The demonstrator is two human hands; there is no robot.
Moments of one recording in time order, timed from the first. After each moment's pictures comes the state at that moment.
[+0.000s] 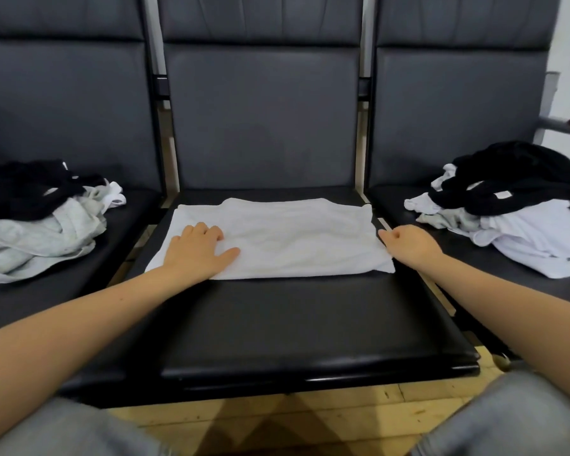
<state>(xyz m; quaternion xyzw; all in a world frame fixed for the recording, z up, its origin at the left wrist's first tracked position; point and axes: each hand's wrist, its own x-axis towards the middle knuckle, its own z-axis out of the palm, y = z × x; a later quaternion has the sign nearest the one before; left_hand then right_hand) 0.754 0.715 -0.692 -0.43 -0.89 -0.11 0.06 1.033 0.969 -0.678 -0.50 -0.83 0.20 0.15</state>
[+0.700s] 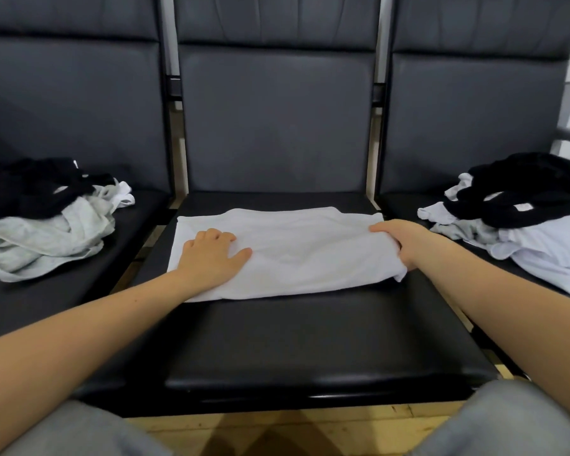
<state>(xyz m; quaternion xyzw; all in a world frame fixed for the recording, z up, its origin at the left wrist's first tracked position) 0.758 0.721 -0.693 -0.42 -0.90 -0.14 0.02 0.994 0.940 -0.632 -0.54 -0.51 0.65 0.17</state>
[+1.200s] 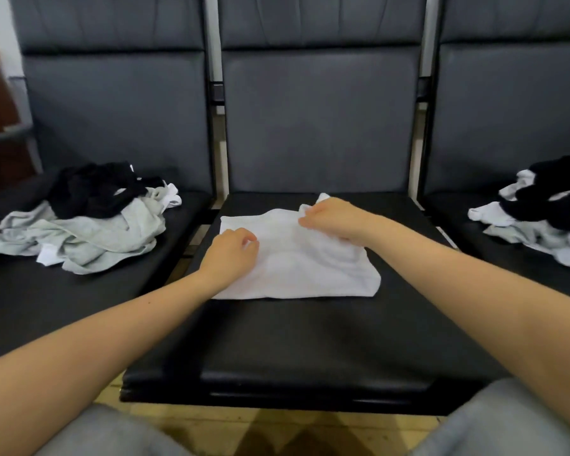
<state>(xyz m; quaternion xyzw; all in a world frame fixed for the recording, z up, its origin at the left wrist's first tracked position) 0.730 0.694 -0.694 -0.36 -0.88 -0.30 -0.02 0.881 0.843 -0.606 -0.29 -0.89 0.35 0.06</state>
